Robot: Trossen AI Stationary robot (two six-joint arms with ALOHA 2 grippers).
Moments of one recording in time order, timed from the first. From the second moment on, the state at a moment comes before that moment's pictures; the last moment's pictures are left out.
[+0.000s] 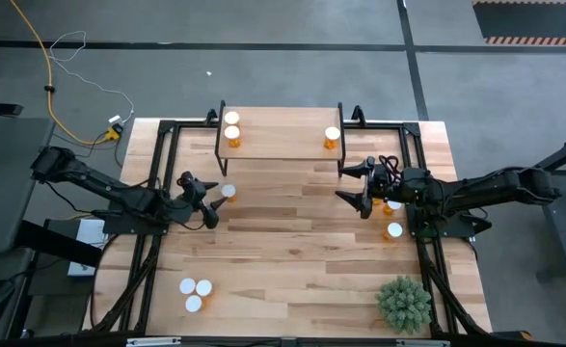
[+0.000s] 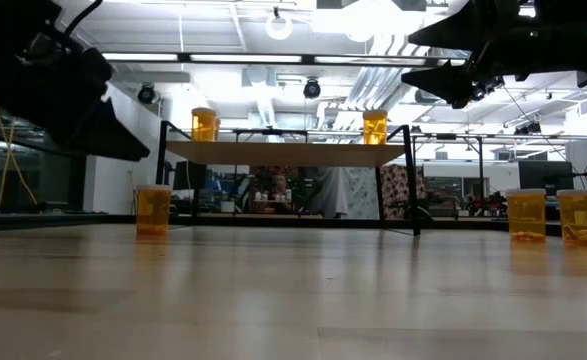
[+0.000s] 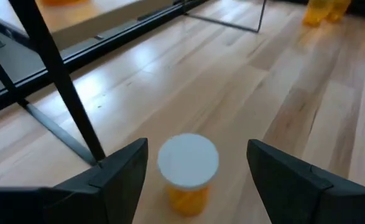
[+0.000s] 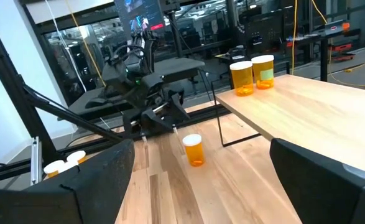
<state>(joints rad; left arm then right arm) -0.19 0.76 0.17 -0.06 -0.83 -0.48 -0.05 0.82 0.25 0.61 0.12 0.21</state>
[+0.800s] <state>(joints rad) 0.00 0.93 0.16 0.08 -0.67 -0.43 -0.05 0.82 0.25 0.61 0.12 0.21</state>
